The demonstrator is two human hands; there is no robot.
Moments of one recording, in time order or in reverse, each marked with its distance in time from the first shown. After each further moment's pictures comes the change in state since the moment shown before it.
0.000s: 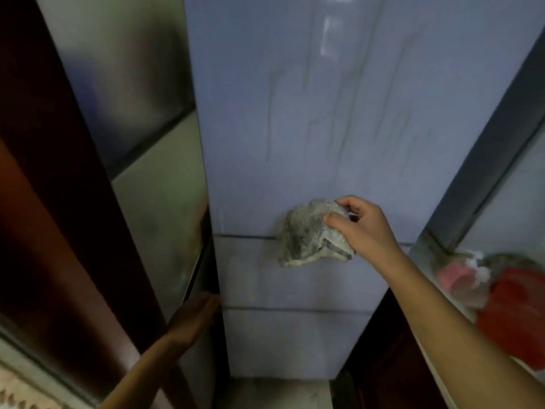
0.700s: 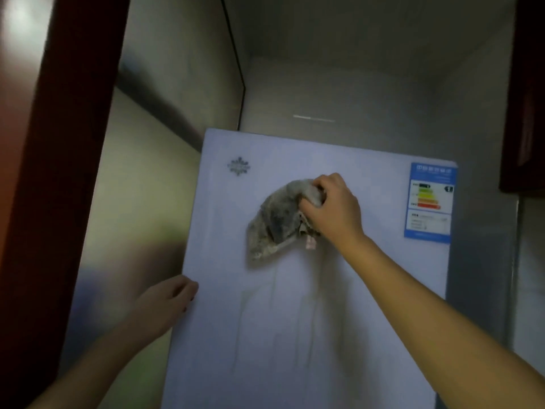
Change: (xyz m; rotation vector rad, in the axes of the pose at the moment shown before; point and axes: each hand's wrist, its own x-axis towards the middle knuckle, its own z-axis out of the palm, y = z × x) left_hand 0.053 0.327 -0.176 0.070 0.477 0.633; right_hand 0.210 -0.286 -0.112 -0.394 0.473 -0.855
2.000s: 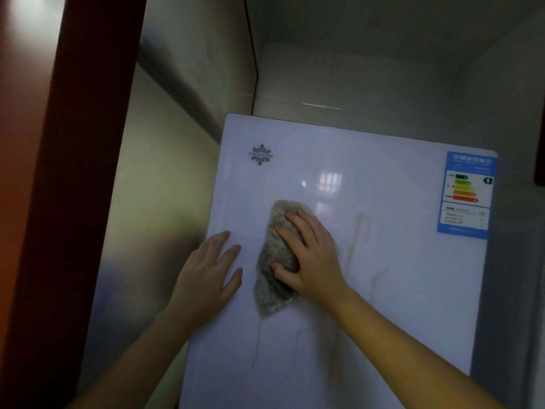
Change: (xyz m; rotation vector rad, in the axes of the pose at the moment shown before) left_hand 0.029 0.015 0.024 0.670 0.354 0.580; right_hand -0.091 0.007 0.100 -0.203 -0.021 -0.484
